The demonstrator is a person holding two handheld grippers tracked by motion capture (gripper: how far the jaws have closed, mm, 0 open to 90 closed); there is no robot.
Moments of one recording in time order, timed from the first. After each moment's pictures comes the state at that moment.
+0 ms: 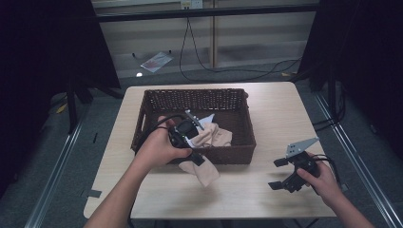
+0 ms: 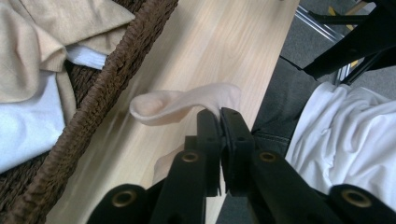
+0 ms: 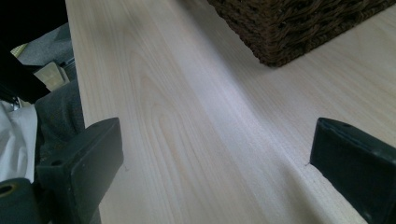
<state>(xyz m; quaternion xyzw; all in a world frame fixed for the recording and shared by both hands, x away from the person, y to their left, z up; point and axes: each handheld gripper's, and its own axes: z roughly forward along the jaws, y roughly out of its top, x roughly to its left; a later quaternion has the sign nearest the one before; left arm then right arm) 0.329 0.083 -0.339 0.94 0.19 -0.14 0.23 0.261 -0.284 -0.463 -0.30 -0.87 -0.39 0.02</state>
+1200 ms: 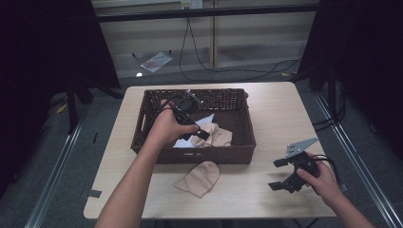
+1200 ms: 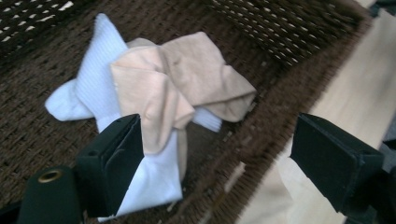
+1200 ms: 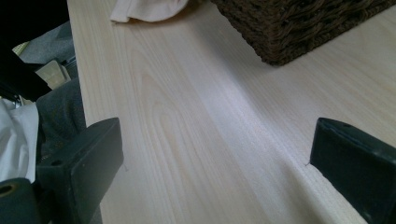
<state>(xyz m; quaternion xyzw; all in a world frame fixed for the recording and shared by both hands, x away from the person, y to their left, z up) 0.405 0.074 -0.354 0.92 0.29 -0.02 0.27 0.262 -0.284 -0.464 -0.30 -0.87 -0.39 0.03</state>
